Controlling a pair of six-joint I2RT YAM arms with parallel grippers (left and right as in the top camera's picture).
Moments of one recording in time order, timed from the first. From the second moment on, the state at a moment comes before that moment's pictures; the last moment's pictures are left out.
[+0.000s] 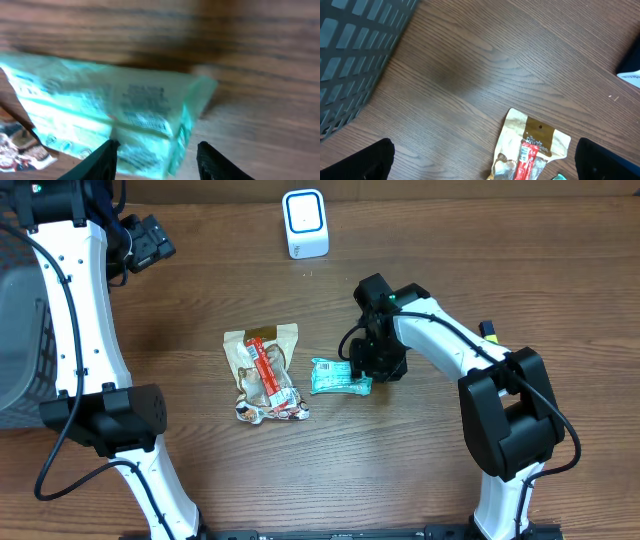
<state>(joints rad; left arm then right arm) 0.14 2.16 2.56 -1.69 -0.05 -0.46 0.44 2.04 1.45 -1.00 -0.24 0.42</state>
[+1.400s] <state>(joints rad) 0.14 2.16 2.56 -1.69 -0.05 -0.46 0.36 2.01 1.35 -0.90 -0.38 0.44</state>
